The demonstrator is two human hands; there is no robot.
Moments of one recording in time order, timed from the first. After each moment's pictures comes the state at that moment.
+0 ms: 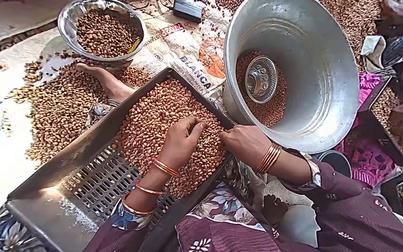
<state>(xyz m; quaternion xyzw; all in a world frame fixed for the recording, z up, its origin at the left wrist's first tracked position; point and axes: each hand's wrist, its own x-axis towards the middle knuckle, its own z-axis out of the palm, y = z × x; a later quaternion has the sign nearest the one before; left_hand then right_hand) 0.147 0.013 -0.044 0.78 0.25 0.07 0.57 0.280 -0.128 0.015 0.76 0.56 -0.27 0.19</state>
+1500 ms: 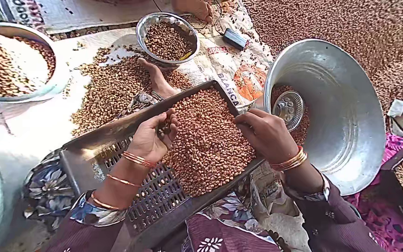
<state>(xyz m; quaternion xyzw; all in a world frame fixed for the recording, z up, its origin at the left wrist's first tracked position) 0.069 0.070 -0.021 0.17 0.46 0.26 0.83 0.296 -0.083 0.015 0.72 0.68 -0.02 -0.15</state>
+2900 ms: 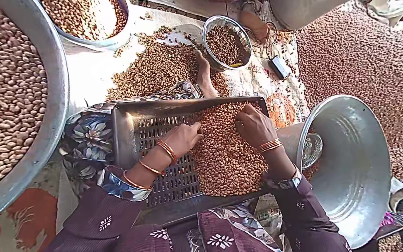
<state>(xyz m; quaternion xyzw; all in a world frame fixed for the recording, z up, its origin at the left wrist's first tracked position) 0.010 0.074 -0.077 0.82 0.39 -0.01 0.42 0.249 0.027 -0.028 0.71 0.70 -0.05 0.07</state>
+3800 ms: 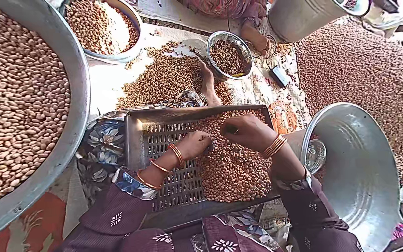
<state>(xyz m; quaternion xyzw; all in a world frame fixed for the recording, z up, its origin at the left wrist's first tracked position) 0.019 0.077 -0.074 0.65 0.38 0.03 0.65 0.222 0.050 0.006 0.57 0.78 -0.25 -0.05</state>
